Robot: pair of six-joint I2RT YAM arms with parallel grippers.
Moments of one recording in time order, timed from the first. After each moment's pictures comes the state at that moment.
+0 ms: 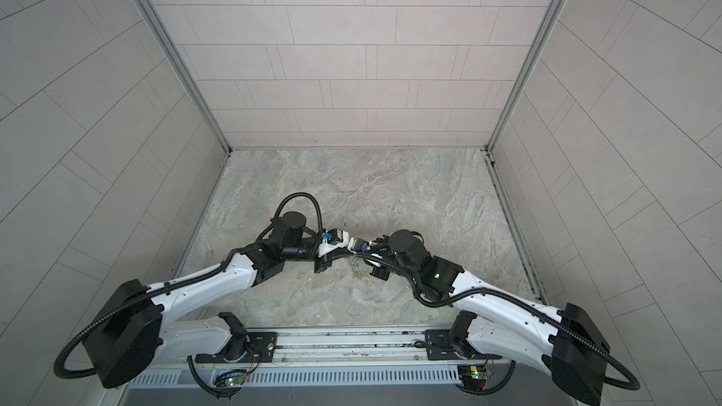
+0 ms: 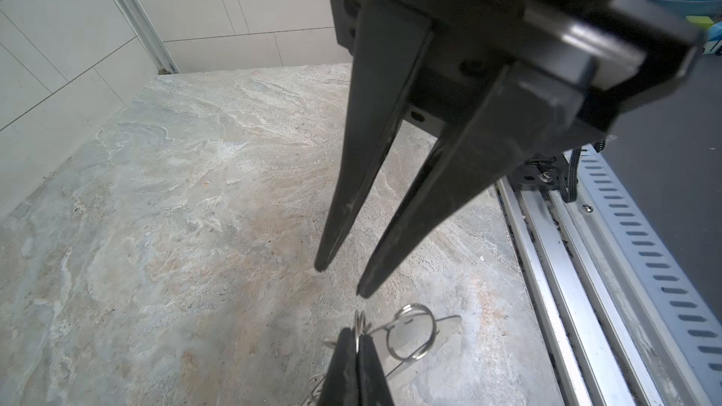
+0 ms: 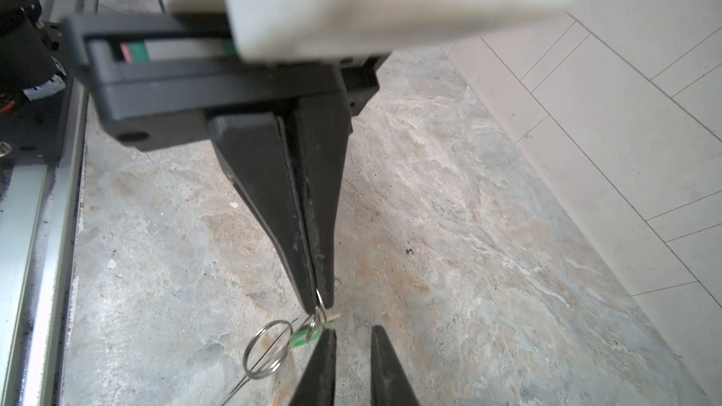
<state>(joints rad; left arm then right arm) -0.70 1.23 0.60 0.12 0.66 0.47 0.86 0.97 0.56 -0.03 -0.10 -0.41</state>
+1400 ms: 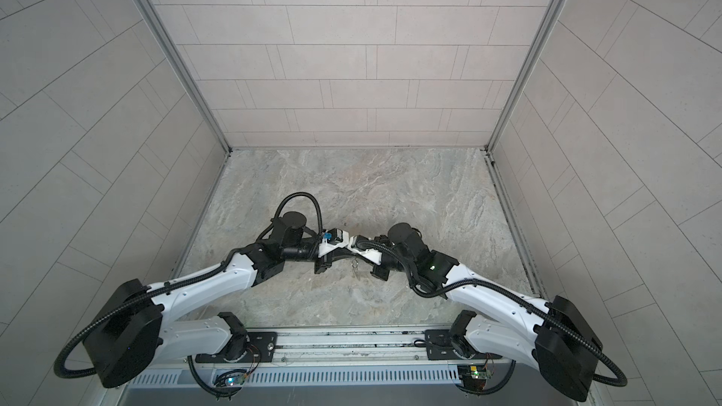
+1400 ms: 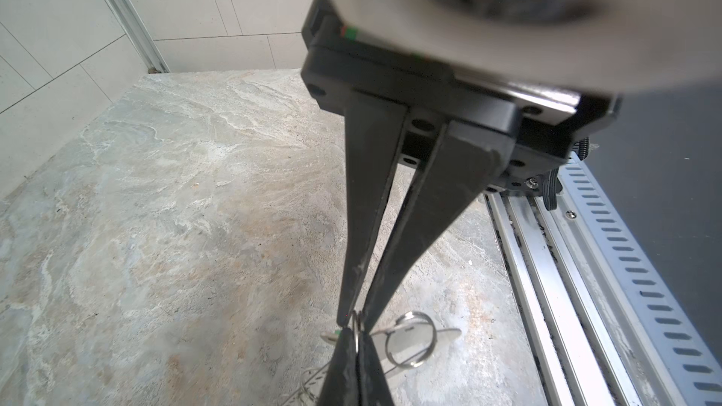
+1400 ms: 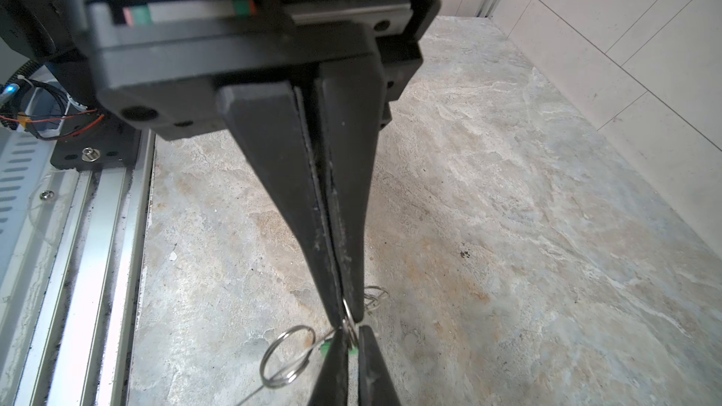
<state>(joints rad) -0.70 1.23 0.60 0.12 0.69 0.44 0.77 1.06 0.58 -0.04 -0.32 -0.38</state>
